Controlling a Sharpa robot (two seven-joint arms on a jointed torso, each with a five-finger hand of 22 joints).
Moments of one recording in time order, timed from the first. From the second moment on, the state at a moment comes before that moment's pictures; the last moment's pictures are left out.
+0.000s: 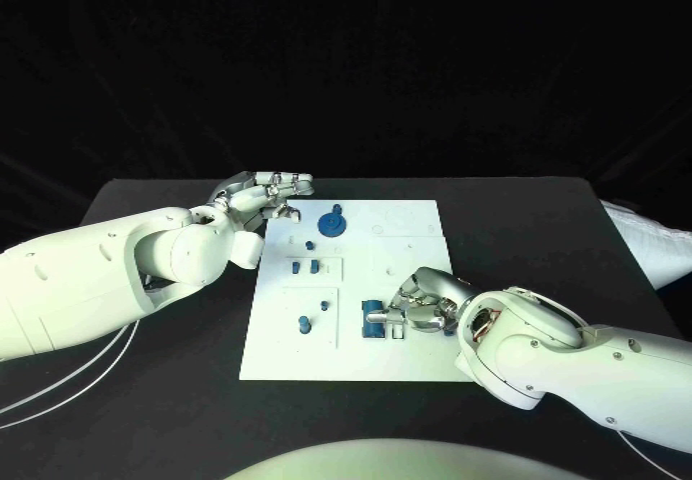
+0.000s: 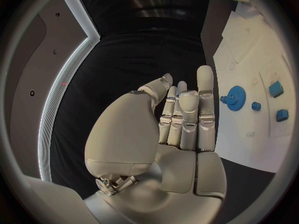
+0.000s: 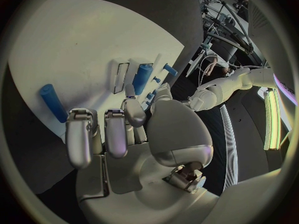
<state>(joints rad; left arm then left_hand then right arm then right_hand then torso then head) 1.21 -0.89 -0.04 1.53 0.06 -0.26 0.24 1.38 -0.14 0.42 -0.01 0.06 1.05 0.17 0.11 0.07 1.13 0.10 0.21 0.11 1.30 0.01 1.11 0.76 0.17 1.21 0.11 0.65 0.77 1.00 -0.88 -0.04 1.89 -1.32 -0.39 -0.55 1.12 0.01 -0.25 0.27 0.08 1.10 0.08 0.26 0.15 1.37 0.00 1.15 1.19 1.46 -0.06 1.44 1.31 0.06 1.46 0.05 1.46 1.31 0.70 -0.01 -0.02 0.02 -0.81</state>
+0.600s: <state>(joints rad) 1.21 -0.89 -0.04 1.53 0.06 -0.25 0.24 1.38 -0.14 0.42 -0.01 0.06 1.05 0.17 0.11 0.07 1.13 0.10 0.21 0.11 1.30 0.01 1.11 0.76 0.17 1.21 0.11 0.65 0.77 0.99 -0.86 -0.04 1.88 -1.44 -0.37 -0.56 1.36 0.04 -0.18 0.12 0.12 1.12 0.07 0.27 0.17 1.37 0.00 1.16 1.21 1.46 -0.07 1.44 1.31 0.06 1.46 0.05 1.46 1.31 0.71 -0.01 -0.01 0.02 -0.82</state>
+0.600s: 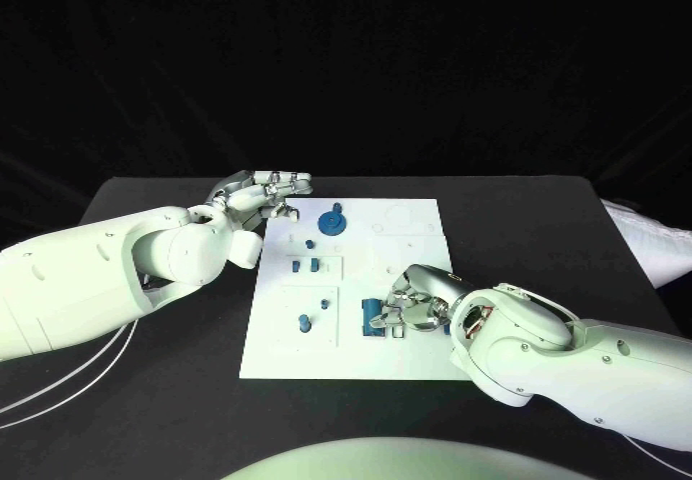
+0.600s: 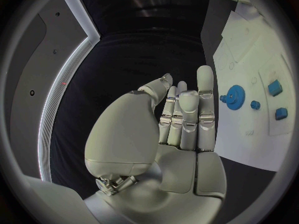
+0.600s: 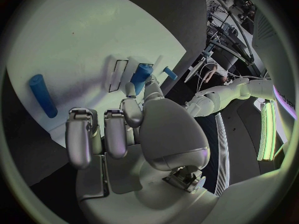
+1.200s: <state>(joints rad) 1.21 -0.89 -0.04 1.53 0.06 -0.25 0.24 1.38 -0.14 0.42 -0.01 0.06 1.05 0.17 0.11 0.07 1.13 0.10 0.21 0.11 1.30 0.01 1.11 0.76 0.17 1.21 0.11 0.65 0.77 0.99 -0.91 -0.04 1.90 -1.47 -0.42 -0.52 1.31 0.05 -0.21 0.16 0.16 1.11 0.07 0.27 0.17 1.38 -0.01 1.15 1.21 1.47 -0.07 1.44 1.31 0.06 1.46 0.04 1.46 1.31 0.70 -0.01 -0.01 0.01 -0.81</state>
